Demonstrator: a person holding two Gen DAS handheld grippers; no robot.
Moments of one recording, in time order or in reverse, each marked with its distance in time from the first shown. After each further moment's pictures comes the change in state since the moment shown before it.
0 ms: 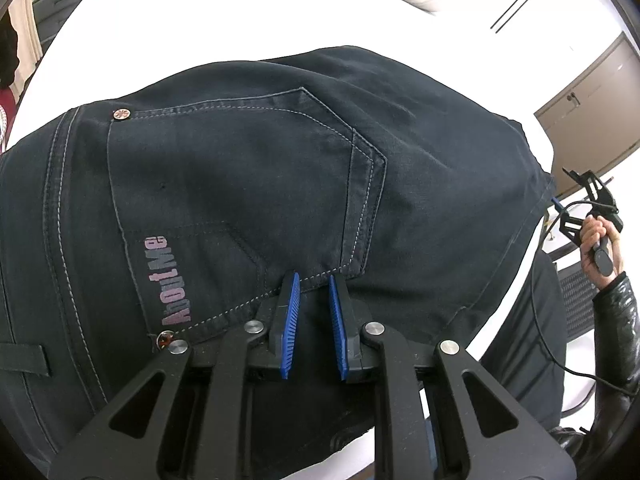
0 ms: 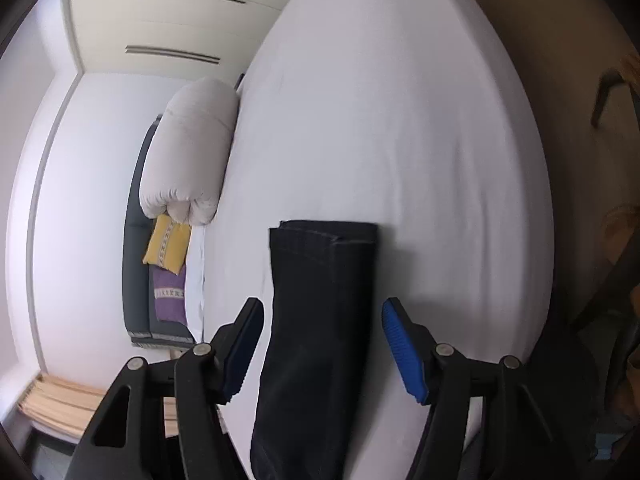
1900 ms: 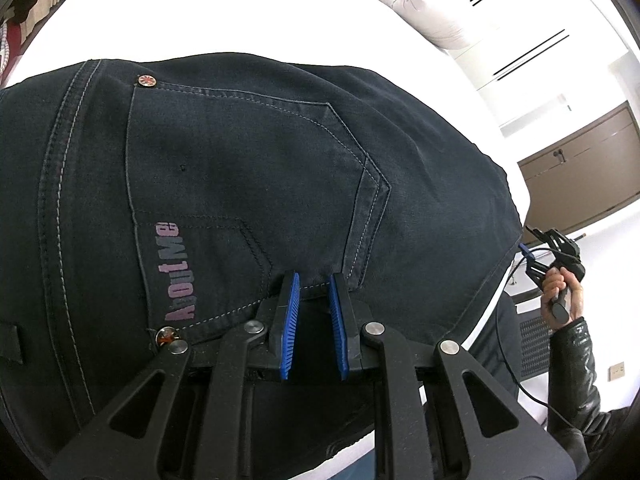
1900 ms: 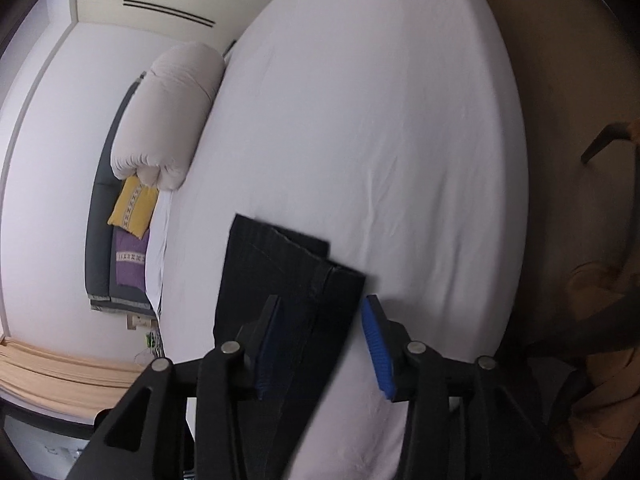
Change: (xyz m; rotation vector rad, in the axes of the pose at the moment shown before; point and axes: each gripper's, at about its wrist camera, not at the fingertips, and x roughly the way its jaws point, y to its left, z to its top) left arm -0.002 0.025 -0.005 -0.179 -0.037 -0.134; right arm 0.003 -0.002 0.013 -0.119 0.099 -0.142
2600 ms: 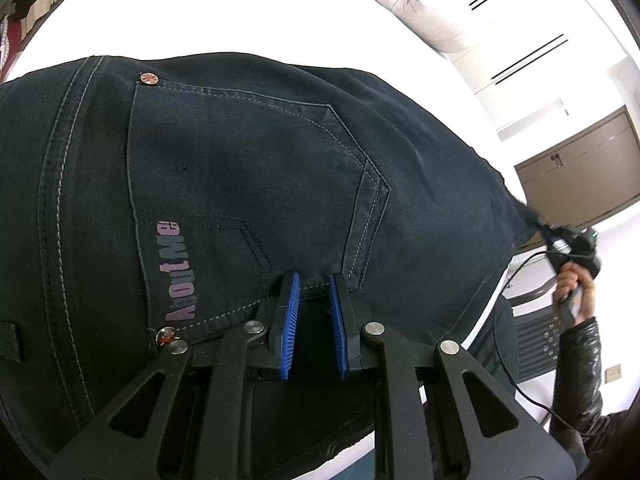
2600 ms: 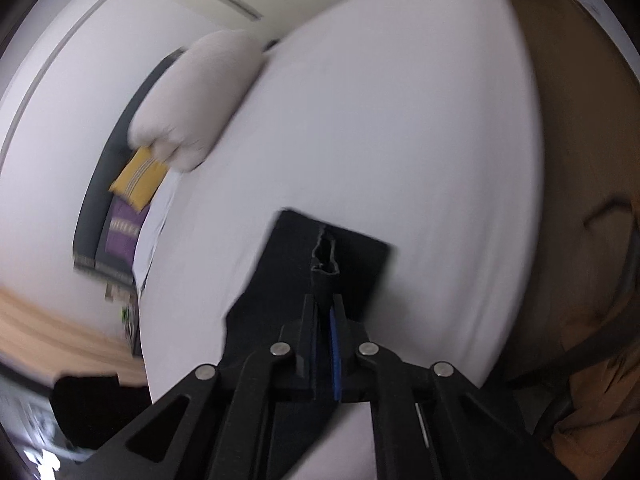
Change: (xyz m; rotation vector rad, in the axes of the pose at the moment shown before) left arm -0.002 0.011 -0.005 -0.009 -0.011 -0.022; right arm -0.028 0.084 -0.021 -0.288 -0.079 -0.025
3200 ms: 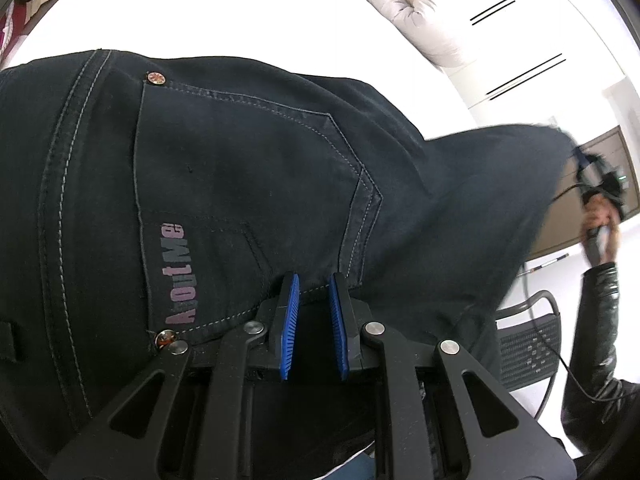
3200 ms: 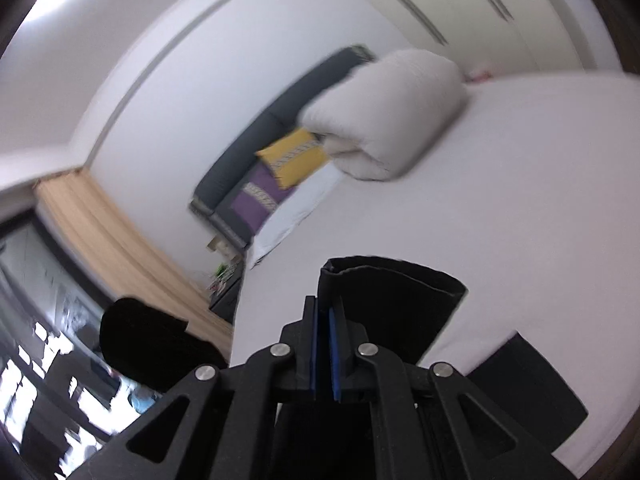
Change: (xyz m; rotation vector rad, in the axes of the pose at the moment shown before) left arm -0.011 0.024 -0.001 -0.044 -0.019 -0.048; right arm 0.024 0.150 0.071 -0.238 -0.029 0.323
